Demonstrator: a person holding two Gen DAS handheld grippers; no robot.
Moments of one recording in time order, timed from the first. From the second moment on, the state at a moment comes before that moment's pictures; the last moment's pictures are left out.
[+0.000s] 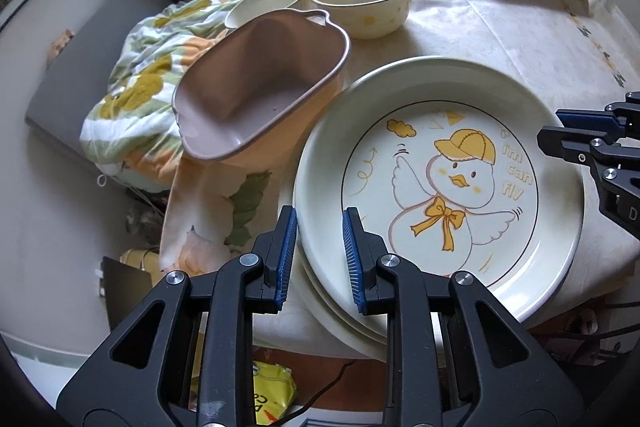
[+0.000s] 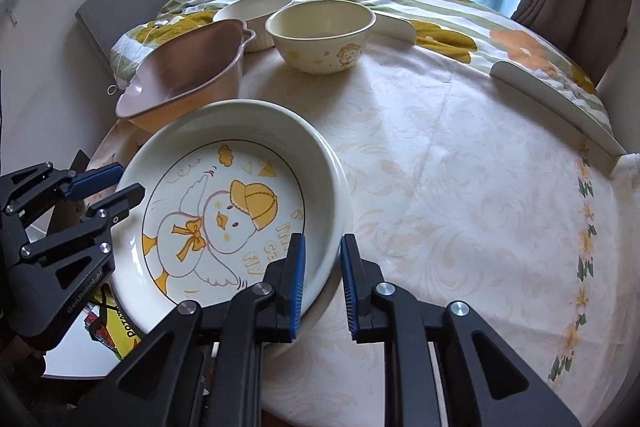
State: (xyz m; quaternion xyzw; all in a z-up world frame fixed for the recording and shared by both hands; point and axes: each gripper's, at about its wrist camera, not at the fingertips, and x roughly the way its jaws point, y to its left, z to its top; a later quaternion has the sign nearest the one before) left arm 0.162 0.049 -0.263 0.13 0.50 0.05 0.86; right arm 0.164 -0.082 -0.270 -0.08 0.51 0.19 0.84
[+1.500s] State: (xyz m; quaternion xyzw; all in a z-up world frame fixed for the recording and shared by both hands) left arm 0.223 0.185 -0.223 -0.17 0.48 0.16 0.85; right arm 0.295 -0.009 -0.243 -0.02 0.52 0.36 0.77
